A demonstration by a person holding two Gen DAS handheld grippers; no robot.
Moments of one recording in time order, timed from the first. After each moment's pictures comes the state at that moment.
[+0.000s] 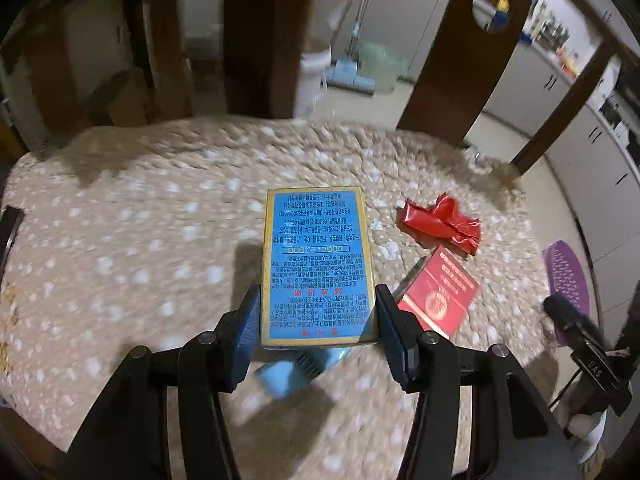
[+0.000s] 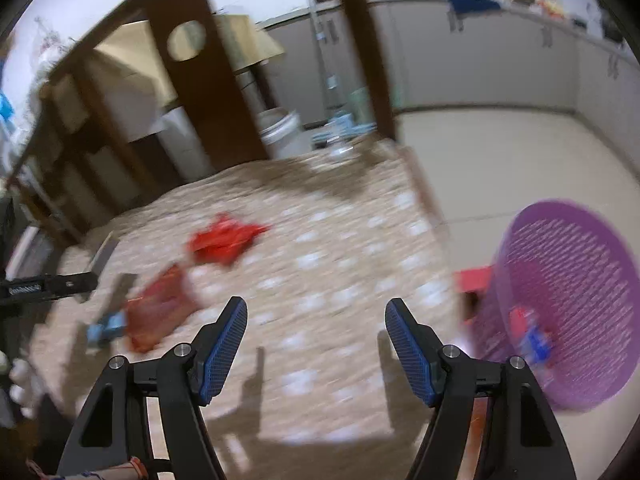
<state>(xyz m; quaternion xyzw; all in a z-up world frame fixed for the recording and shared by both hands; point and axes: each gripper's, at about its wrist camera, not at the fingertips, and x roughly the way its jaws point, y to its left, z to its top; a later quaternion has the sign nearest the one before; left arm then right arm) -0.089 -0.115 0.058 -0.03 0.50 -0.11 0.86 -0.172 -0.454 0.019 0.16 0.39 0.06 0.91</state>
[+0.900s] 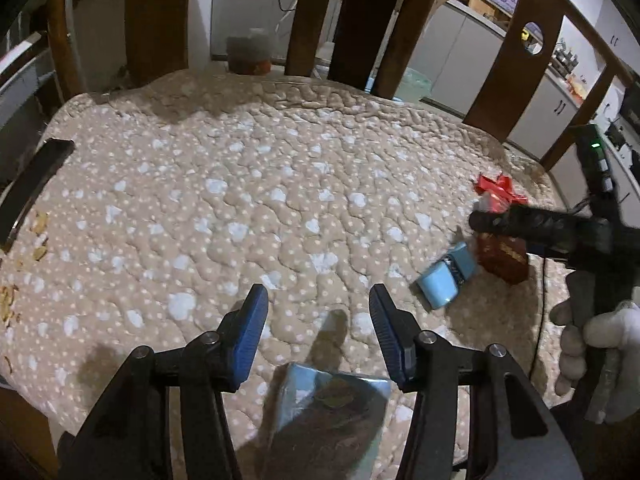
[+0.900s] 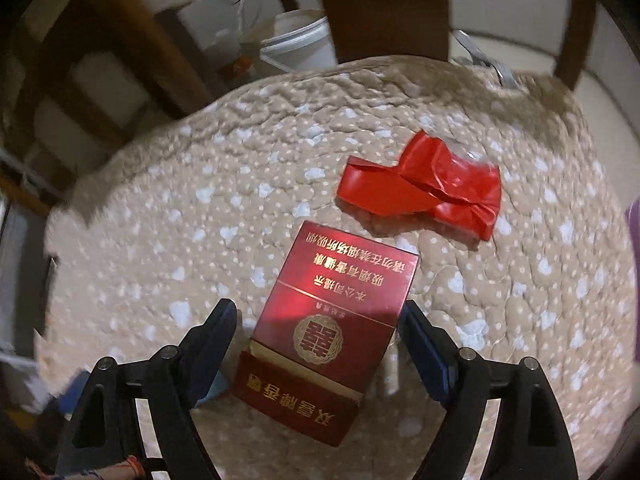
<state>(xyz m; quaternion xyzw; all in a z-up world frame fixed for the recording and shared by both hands) -0.129 -0.014 0.017 -0.07 0.47 -0.09 0.87 -0.060 -0.272 -0.009 0.10 0.55 0.03 0.83</state>
